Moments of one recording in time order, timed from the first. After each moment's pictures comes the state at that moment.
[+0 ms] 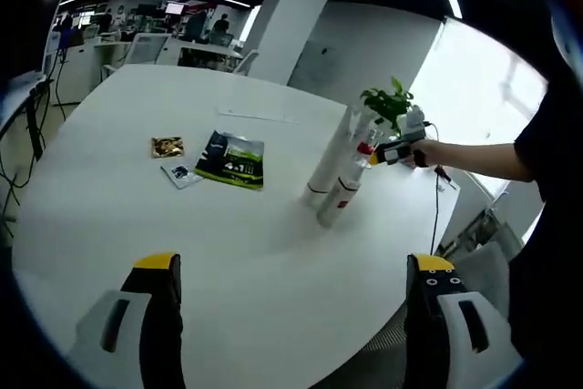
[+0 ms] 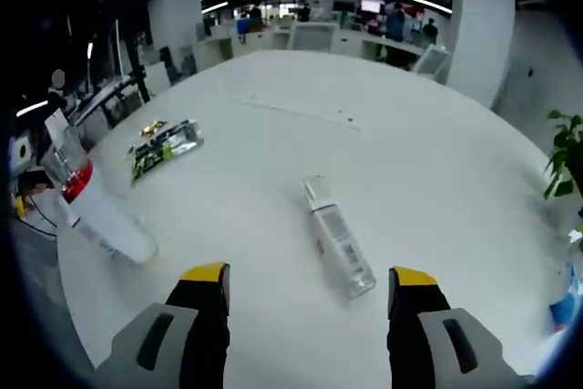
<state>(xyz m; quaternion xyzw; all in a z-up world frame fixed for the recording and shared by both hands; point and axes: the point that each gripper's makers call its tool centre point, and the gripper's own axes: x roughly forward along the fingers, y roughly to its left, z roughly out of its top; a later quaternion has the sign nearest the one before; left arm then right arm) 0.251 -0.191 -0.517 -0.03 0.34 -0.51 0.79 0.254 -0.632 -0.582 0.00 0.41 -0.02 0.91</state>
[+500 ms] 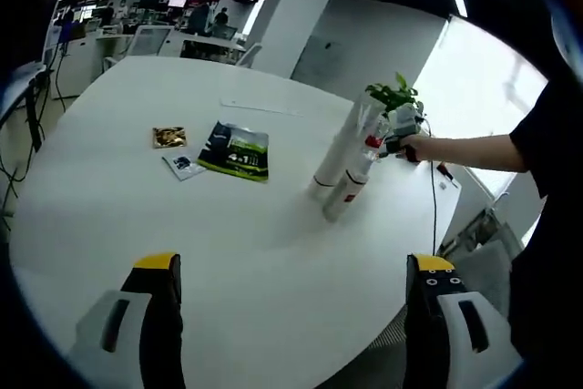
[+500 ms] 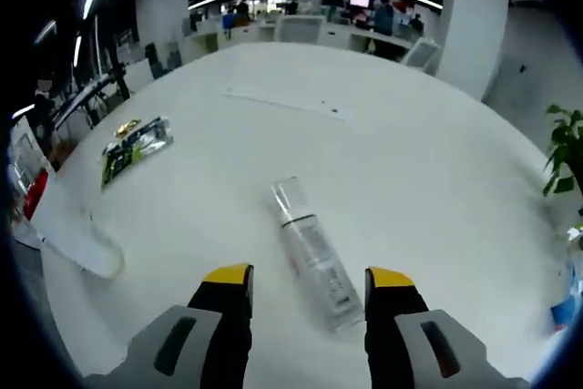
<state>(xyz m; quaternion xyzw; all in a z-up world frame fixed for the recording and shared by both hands) 0.256 -0.189 -0.529 -0.03 0.36 -0.51 0.78 0.275 -0.646 -0.598 -0.01 0.42 -0.04 0.91</state>
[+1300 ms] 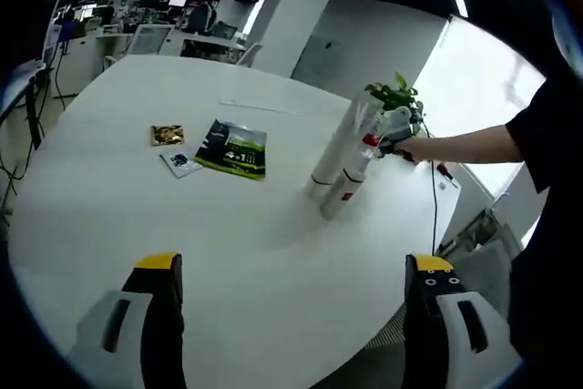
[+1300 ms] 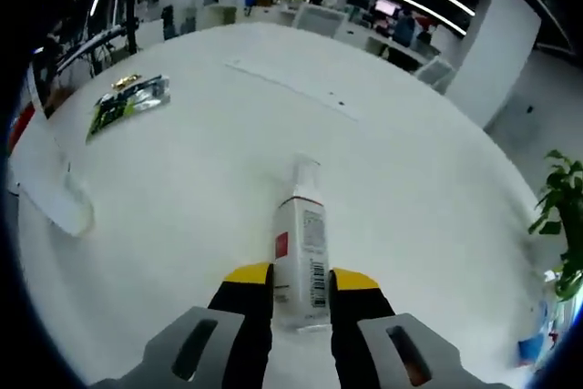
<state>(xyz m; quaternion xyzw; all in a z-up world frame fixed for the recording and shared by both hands) 0.251 -0.191 -0.530 -0.03 0.36 -0.51 0.78 0.275 -0.664 -0.610 -0.09 0.45 -0.03 0.89</state>
